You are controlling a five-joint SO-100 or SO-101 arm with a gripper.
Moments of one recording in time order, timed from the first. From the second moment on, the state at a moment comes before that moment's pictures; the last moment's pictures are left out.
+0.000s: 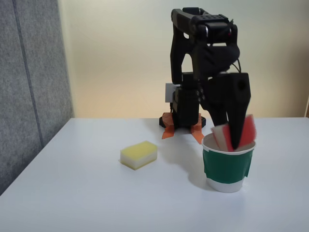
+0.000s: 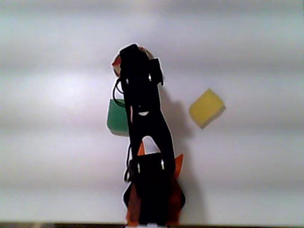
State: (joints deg) arm -4.7 116.7 119.4 49.5 -33.7
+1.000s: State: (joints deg) arm -2.8 153.6 128.8 61.9 -18.3
